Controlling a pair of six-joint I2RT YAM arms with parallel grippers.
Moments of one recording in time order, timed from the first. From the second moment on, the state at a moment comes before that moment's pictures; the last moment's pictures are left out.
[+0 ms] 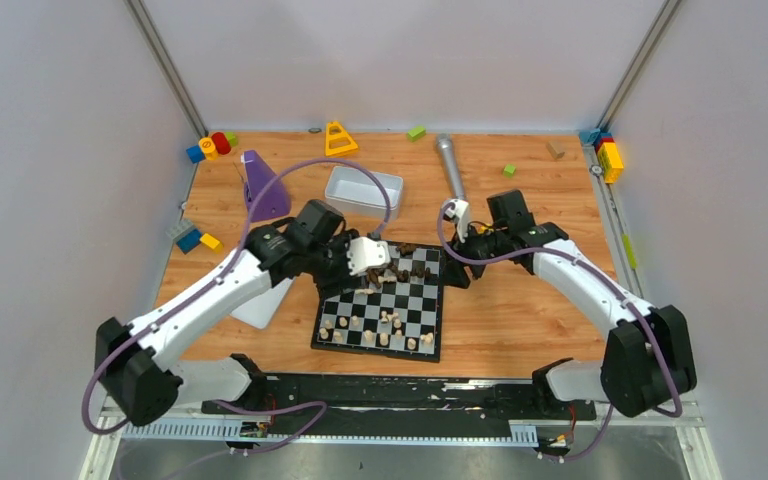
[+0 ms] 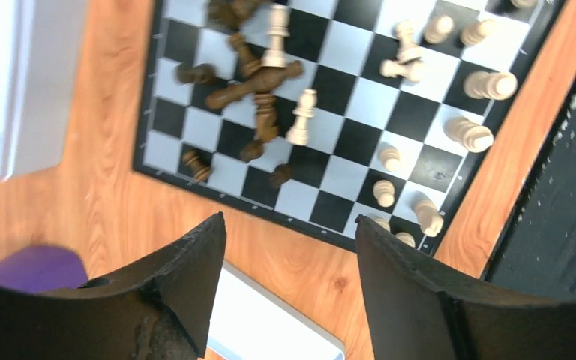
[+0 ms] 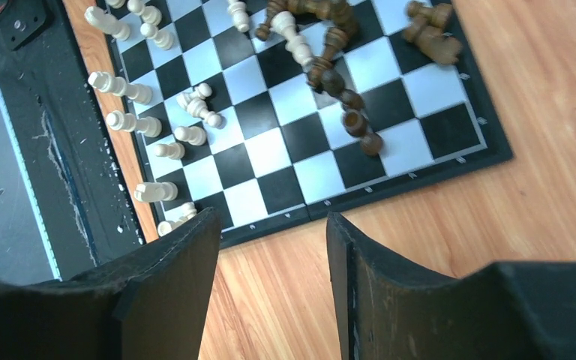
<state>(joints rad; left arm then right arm) -0.75 1.27 1.10 -0.87 0.22 0.68 0.36 1.30 0.91 -0.54 -0.75 -0.37</state>
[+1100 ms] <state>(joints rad) -0.48 0.94 0.99 -0.74 0.17 0.55 0.90 1.80 1.19 -0.57 -0.43 -0.45</state>
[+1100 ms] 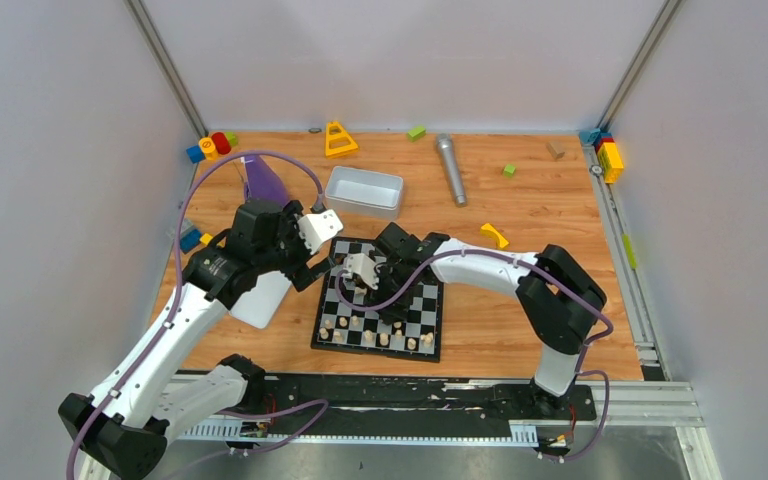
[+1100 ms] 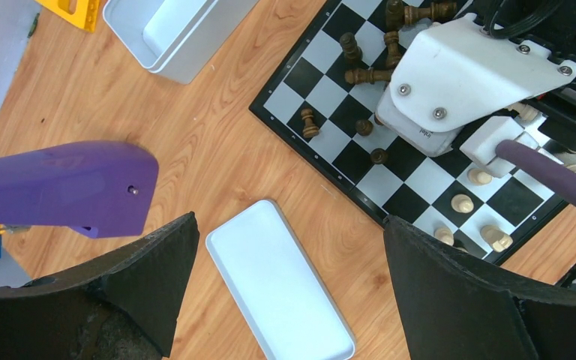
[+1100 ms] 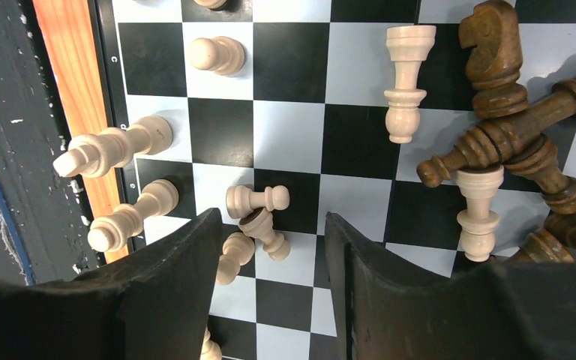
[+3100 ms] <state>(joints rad) -0.27 1.10 1.01 -0.56 0.30 0.45 0.80 1.84 1.47 -1.07 -0.26 -0.65</state>
